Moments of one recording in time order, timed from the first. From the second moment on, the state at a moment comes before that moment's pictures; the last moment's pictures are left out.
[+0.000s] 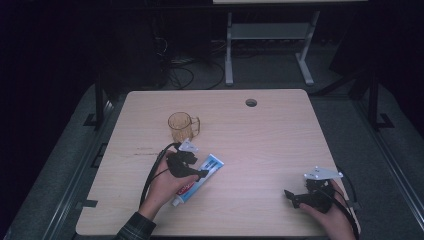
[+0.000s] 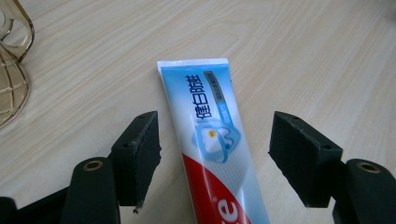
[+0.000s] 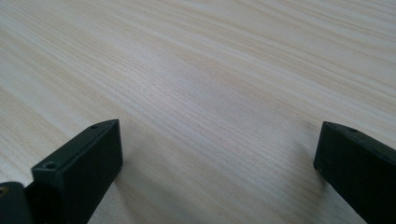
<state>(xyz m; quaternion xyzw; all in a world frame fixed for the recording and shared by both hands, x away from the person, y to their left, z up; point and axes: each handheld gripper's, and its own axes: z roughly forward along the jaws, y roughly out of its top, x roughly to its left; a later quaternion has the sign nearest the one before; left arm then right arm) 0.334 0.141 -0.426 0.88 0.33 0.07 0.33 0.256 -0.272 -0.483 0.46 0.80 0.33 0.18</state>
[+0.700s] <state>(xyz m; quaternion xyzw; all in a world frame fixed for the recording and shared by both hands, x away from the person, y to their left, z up) 0.349 0.113 -0.447 0.89 0.33 0.08 0.29 0.256 -0.272 -0.483 0.46 0.80 0.33 0.18</state>
